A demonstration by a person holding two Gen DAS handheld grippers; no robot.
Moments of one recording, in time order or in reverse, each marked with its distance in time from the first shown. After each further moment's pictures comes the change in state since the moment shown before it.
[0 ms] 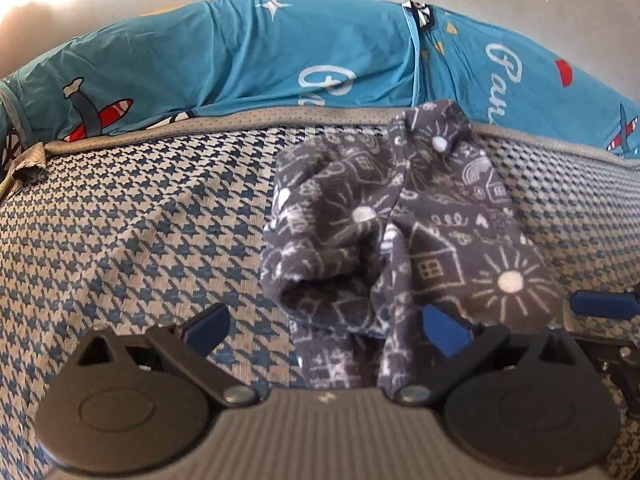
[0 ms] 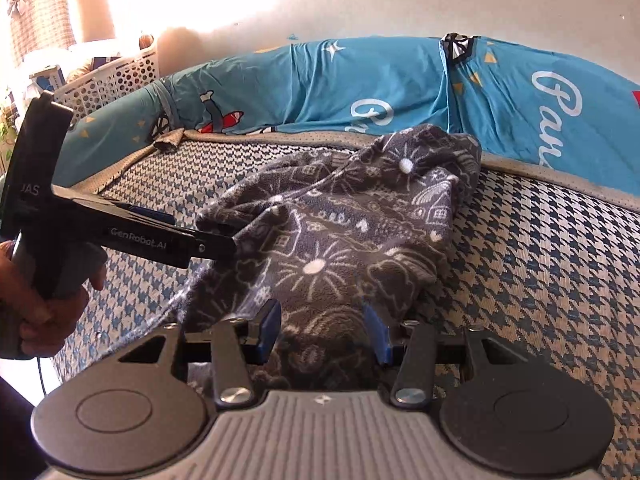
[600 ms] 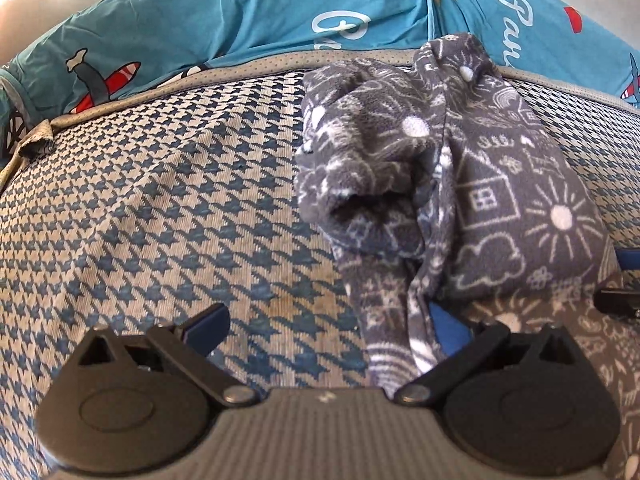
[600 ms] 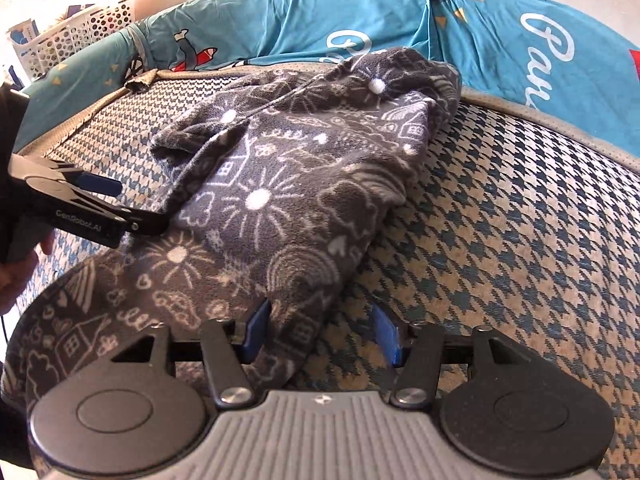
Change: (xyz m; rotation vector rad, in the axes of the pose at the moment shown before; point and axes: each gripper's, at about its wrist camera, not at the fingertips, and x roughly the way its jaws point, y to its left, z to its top) left arm 0.015 0.020 -0.033 0.040 0.086 0.022; right arm 0.013 -0.022 -0.024 -0.013 0.127 -0.053
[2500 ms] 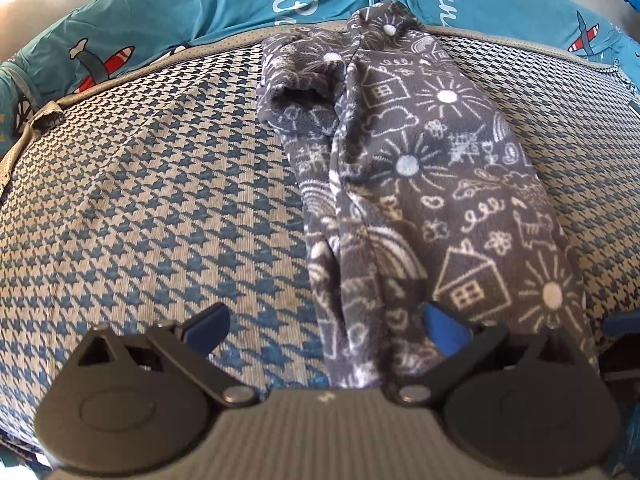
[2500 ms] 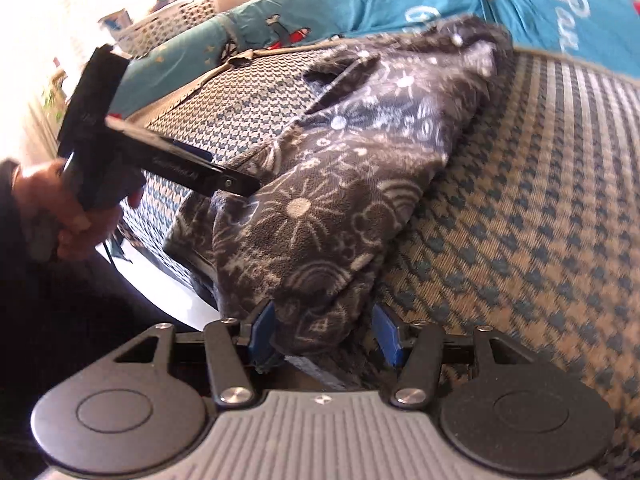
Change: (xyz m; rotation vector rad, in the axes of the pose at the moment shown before) left arm -0.085 -0.026 -0.077 0.067 0.058 -0.040; right arm -0.081 0.057 -0.119 0.084 0.036 0.286
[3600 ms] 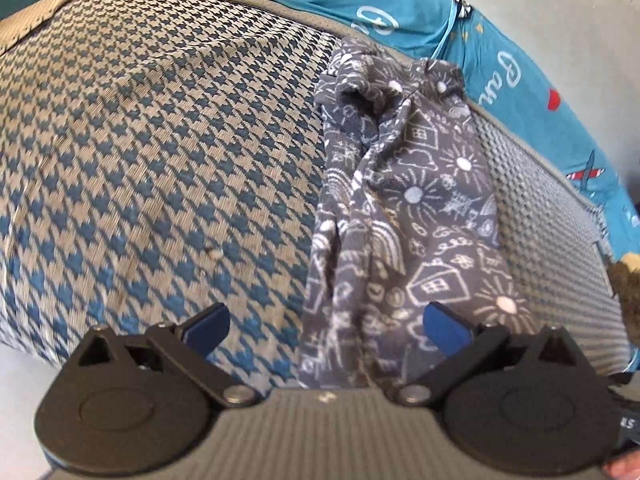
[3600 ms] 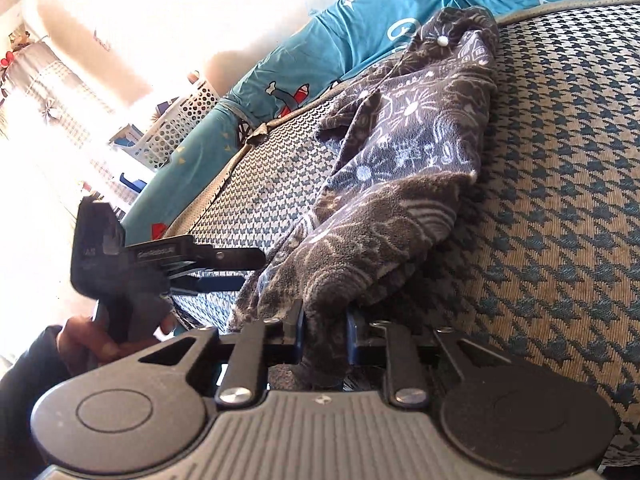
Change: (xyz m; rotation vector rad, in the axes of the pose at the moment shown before) left arm -0.030 0.048 -0.032 -0.462 -0.023 -0.252; right arm 0.000 -0.014 0.011 0.262 -0.176 0.216
